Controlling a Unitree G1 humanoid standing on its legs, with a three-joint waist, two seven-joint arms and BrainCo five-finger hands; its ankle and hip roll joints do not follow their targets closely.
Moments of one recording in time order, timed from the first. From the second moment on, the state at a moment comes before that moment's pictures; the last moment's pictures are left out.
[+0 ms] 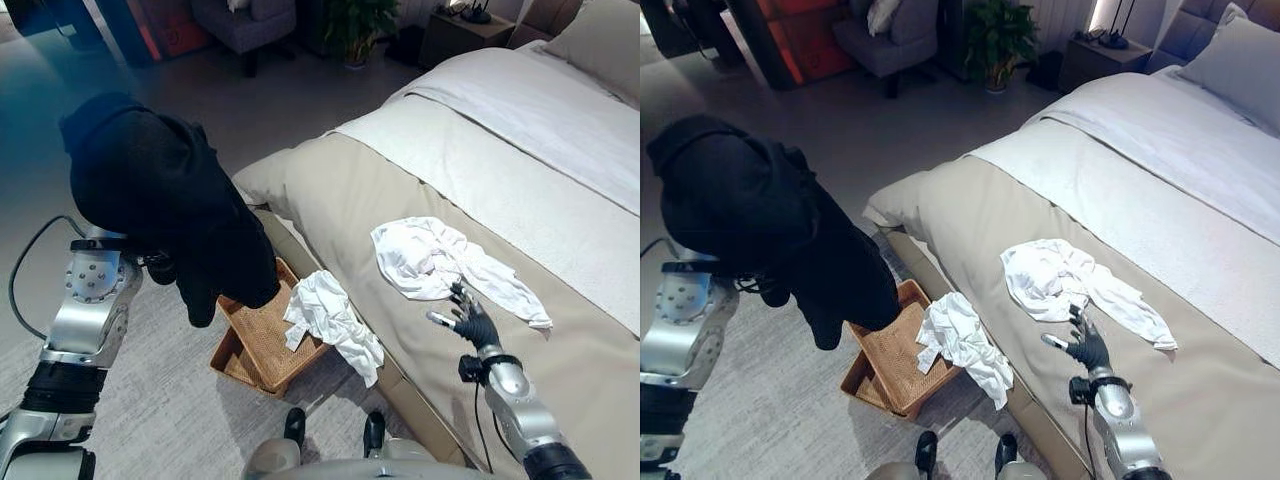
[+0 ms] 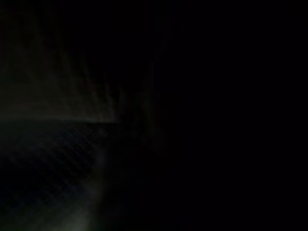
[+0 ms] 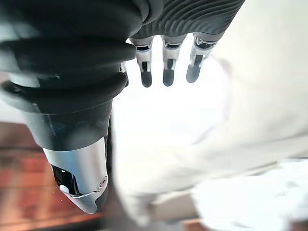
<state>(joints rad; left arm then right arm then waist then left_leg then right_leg) -0.25 0.78 0.02 0.04 -0.49 -0.27 0.19 0.08 -0.39 0.11 0.40 0.23 -0.12 -0.07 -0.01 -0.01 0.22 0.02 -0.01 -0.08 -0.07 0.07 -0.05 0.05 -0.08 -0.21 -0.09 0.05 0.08</state>
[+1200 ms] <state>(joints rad) -0.70 0.77 -0.19 0.65 -0.33 -0.26 0.42 -0.09 -0.46 0.33 0.61 -0.12 -0.18 -0.14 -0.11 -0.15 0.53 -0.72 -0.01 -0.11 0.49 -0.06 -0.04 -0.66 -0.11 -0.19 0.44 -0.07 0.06</state>
